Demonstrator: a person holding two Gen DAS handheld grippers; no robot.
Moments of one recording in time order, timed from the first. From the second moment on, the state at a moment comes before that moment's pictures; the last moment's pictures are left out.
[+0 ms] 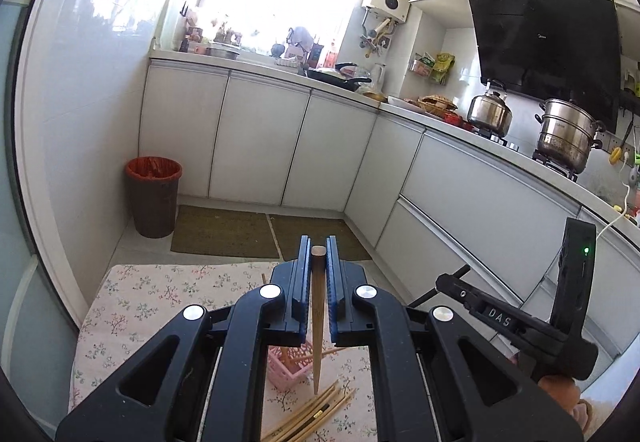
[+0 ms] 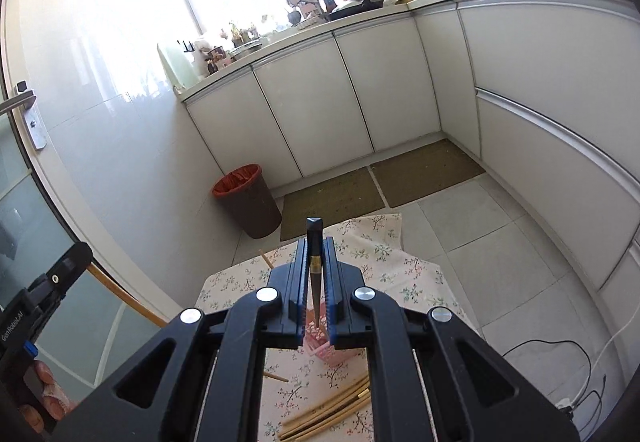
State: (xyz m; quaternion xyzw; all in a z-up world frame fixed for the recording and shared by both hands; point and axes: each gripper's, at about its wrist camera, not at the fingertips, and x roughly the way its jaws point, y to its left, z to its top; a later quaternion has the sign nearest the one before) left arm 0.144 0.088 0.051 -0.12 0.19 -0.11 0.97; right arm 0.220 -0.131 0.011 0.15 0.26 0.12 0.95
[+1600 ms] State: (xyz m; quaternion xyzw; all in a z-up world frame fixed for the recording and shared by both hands) left arm 0.109 0.075 -0.033 -0.09 0.26 0.02 0.96; right arm 0.142 -0.137 -0.043 0.07 0.26 0.00 0.96
